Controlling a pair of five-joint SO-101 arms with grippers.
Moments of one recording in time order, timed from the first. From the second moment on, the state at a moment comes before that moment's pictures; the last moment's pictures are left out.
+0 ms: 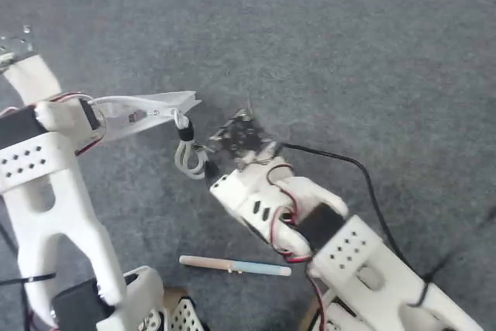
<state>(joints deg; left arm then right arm) -29.5 -16.1 16.5 81.5 7.3 -49.3 -46.1 52.5 38.5 2.9</state>
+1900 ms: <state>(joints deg) -29.7 -16.1 16.5 81.5 7.7 -50.4 -8.4 42.9 51.5 16.8</state>
